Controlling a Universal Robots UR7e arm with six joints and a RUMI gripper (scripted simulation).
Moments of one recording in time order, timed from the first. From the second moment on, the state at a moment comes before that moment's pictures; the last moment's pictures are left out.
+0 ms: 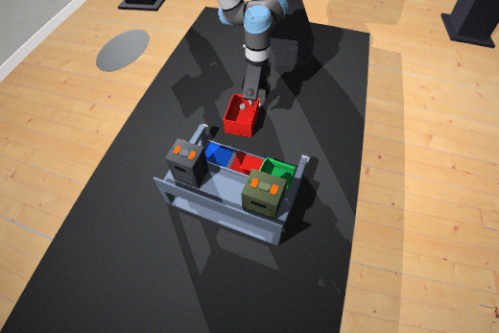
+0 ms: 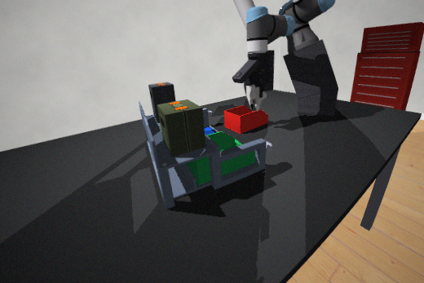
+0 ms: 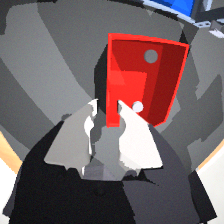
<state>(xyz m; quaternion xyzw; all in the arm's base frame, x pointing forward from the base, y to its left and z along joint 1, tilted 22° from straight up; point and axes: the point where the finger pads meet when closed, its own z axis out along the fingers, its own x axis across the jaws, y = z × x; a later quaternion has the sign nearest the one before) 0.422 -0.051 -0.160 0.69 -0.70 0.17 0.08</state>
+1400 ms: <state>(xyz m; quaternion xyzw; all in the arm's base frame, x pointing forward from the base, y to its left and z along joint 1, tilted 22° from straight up) 0.426 -0.063 -0.193 0.69 -0.70 0.17 0.08</state>
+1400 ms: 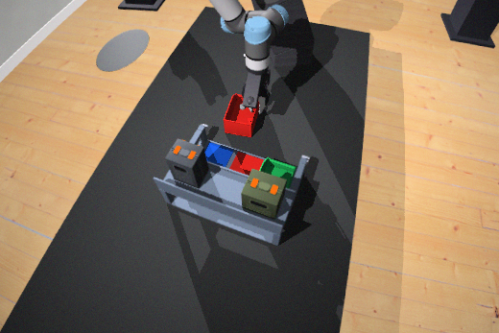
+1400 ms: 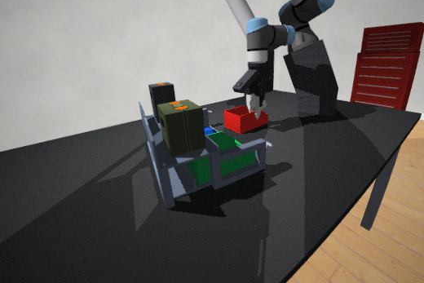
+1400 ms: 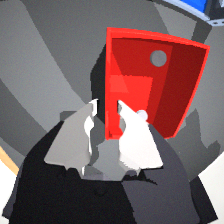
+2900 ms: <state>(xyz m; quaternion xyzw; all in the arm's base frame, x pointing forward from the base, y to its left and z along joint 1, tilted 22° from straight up) 0.426 -0.063 -0.193 0.69 -0.70 0.17 0.08</state>
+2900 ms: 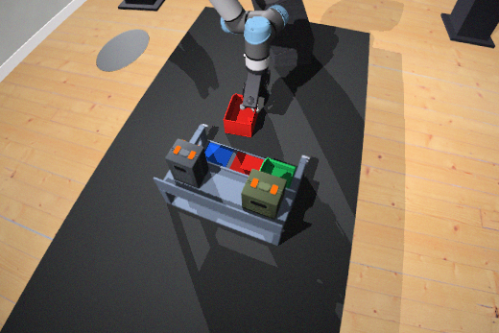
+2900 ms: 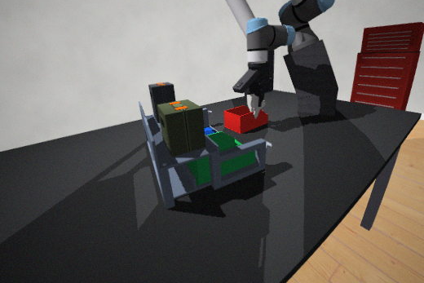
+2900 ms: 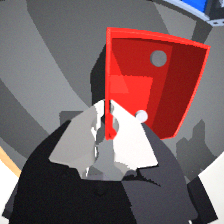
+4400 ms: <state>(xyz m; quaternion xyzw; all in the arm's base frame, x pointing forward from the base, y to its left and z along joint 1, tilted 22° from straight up) 0.424 -0.057 -0.176 0.69 -0.70 0.17 0.07</state>
